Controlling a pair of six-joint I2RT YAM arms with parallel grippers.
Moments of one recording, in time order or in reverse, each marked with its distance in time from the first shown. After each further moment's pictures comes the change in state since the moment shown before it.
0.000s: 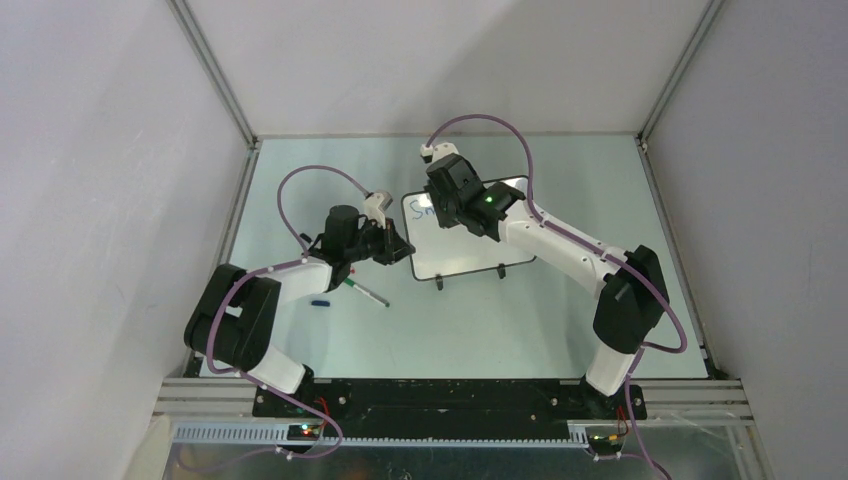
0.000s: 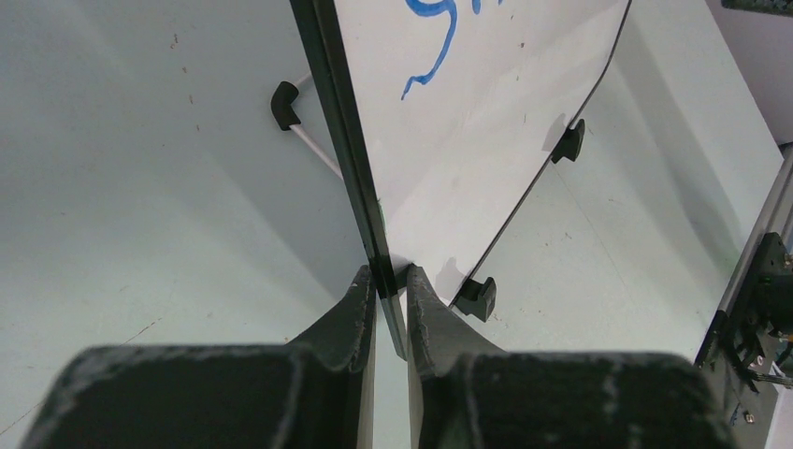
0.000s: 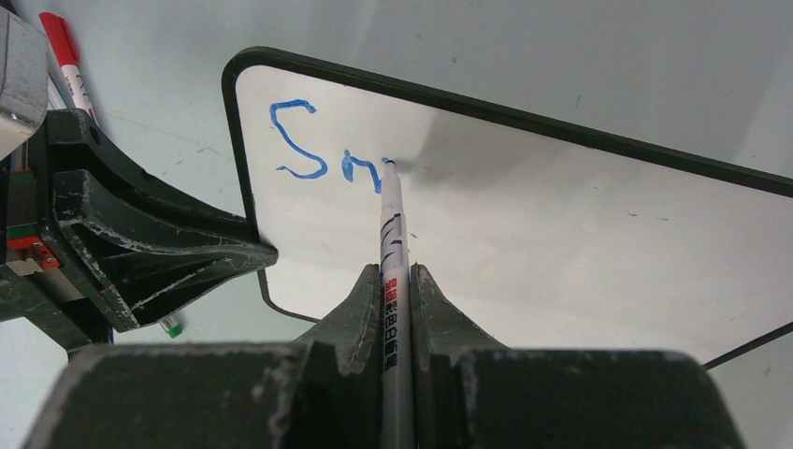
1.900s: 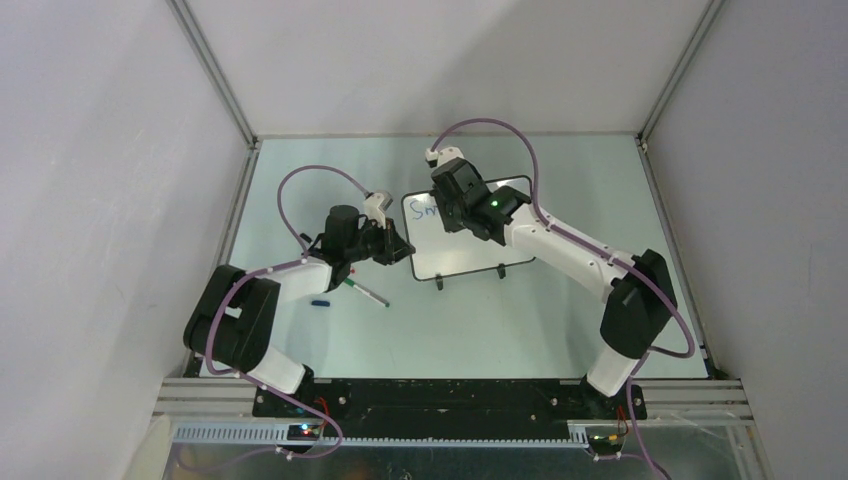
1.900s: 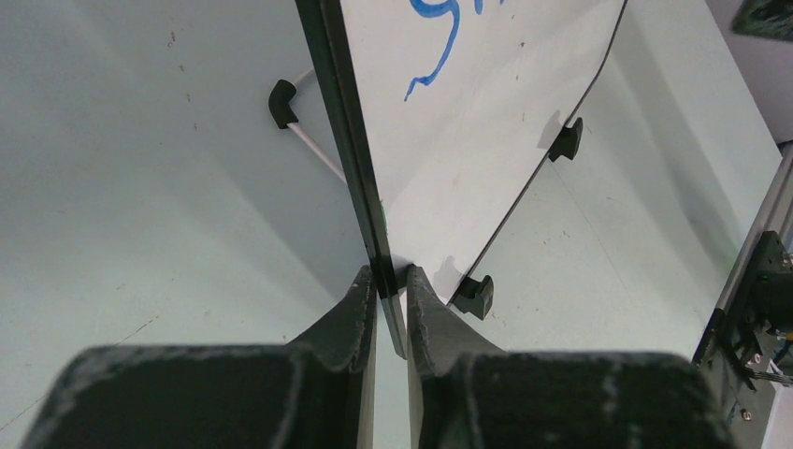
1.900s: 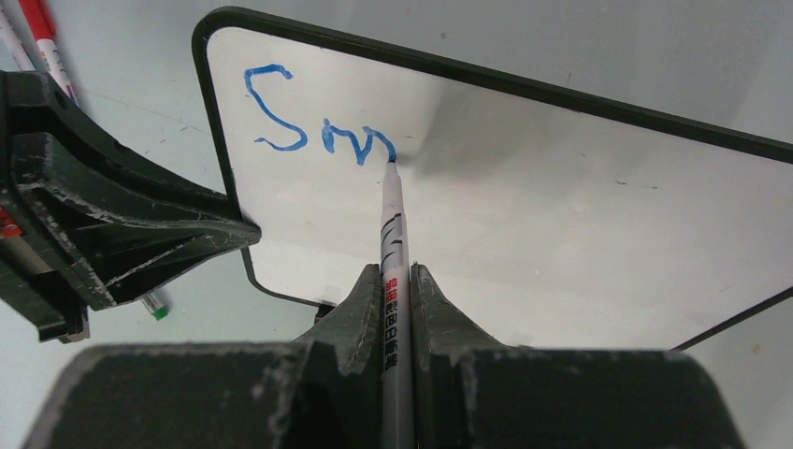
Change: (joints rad) left arm -0.002 -0.005 0.002 -0.010 -0.005 0.000; right arm 0.000 -0.035 -0.051 -0.010 0.005 0.000
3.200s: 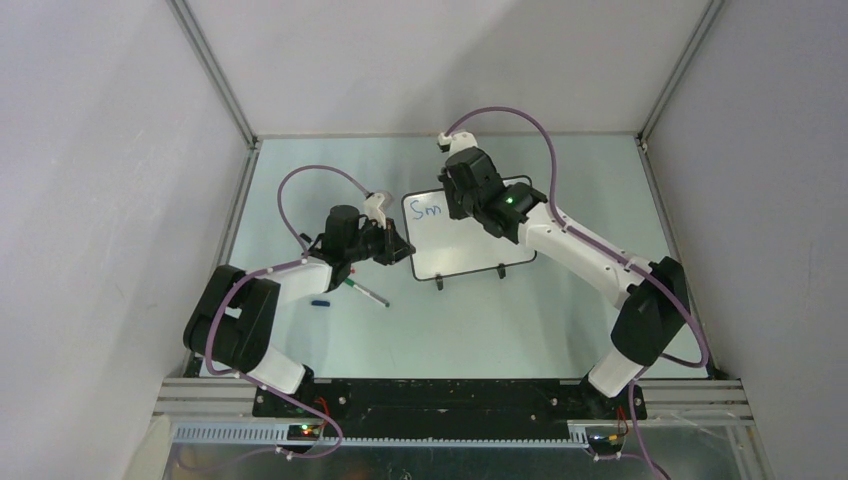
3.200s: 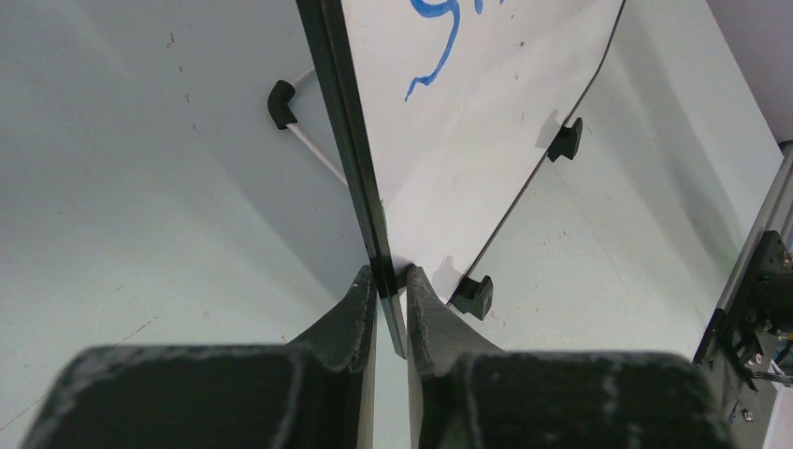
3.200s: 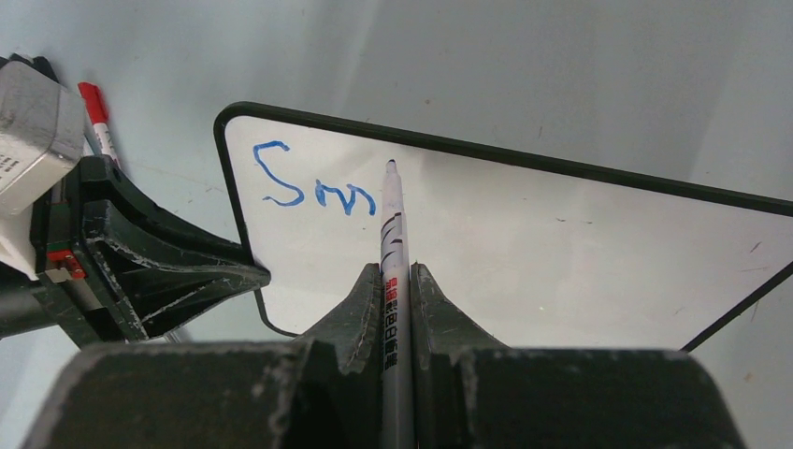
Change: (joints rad) left arm -0.004 -0.002 0.000 -0.002 -0.001 0.001; right arm -0.034 -0.077 -0.017 0.087 -0.001 -0.001
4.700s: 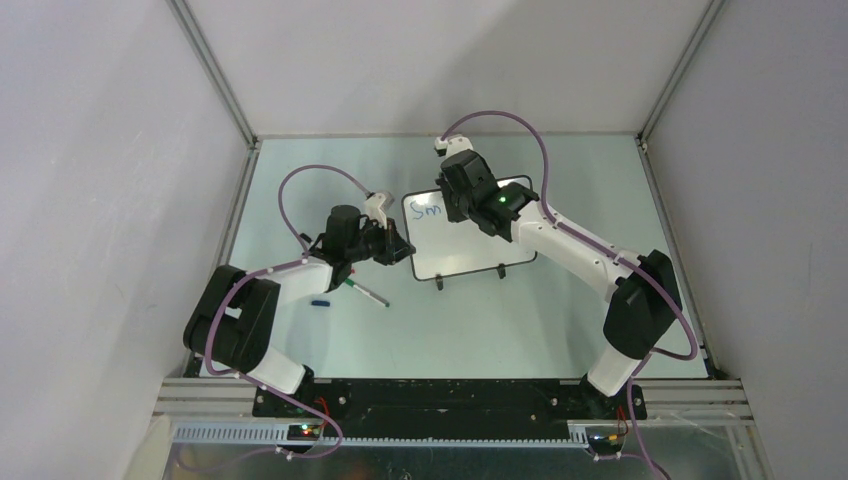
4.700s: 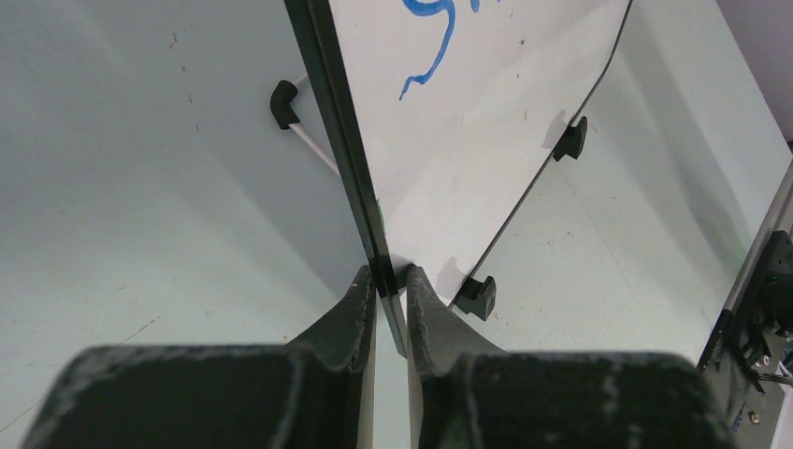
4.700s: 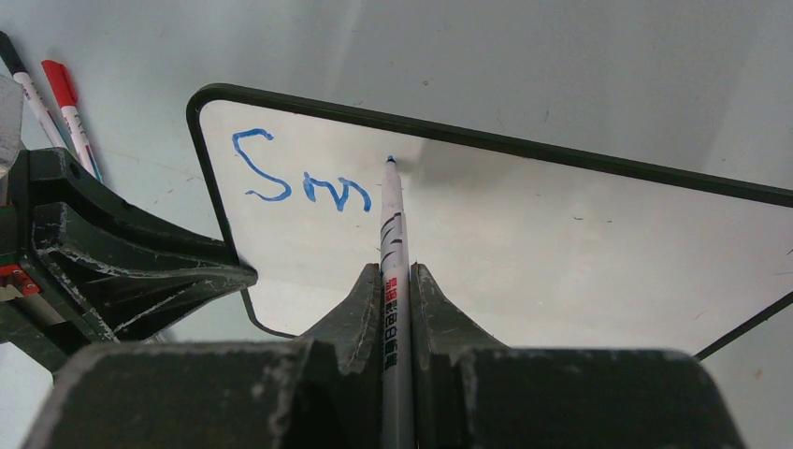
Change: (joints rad) left arm -0.006 -0.001 0.003 -0.008 -0.012 0.007; right arm -0.010 0.053 0.001 -0.005 -0.008 0.002
